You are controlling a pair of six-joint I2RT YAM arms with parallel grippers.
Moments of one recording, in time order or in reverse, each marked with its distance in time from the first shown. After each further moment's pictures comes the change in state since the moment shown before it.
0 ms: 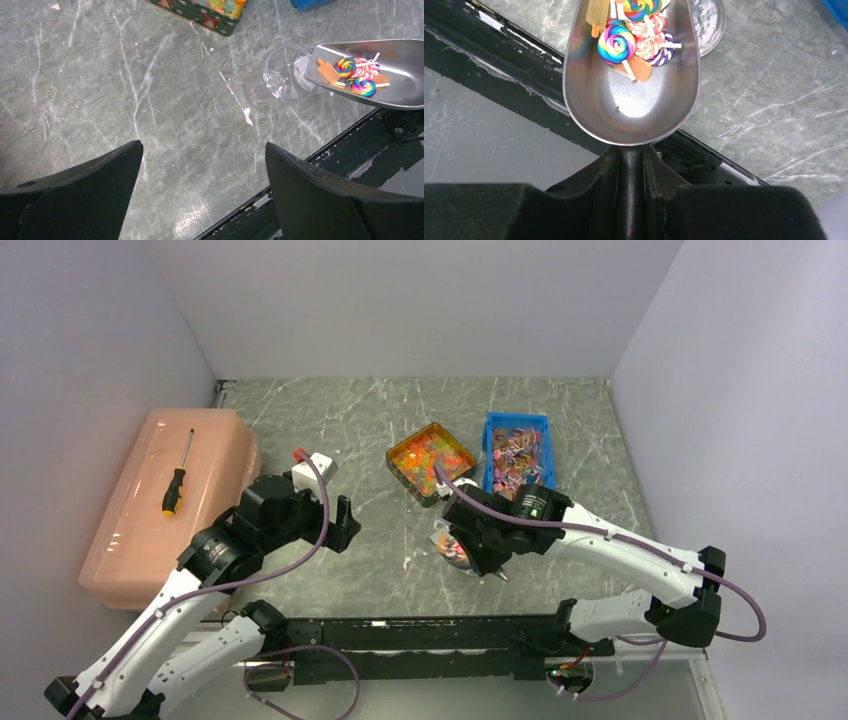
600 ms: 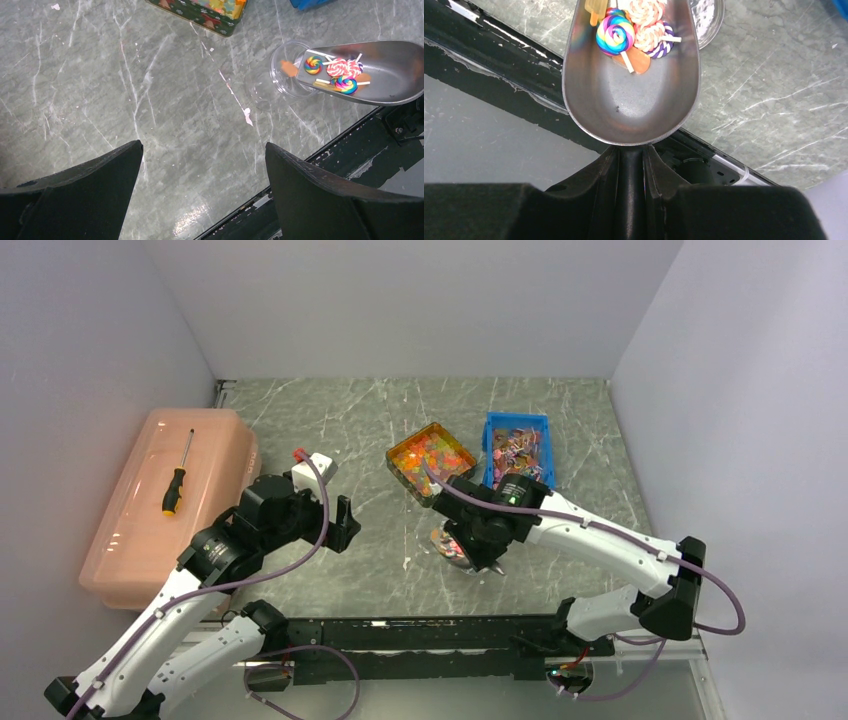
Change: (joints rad) left arm 0.000 0.000 0.000 0.000 0.000 0.000; right arm -0.060 0.094 0.016 -0.022 -0.046 -0.062
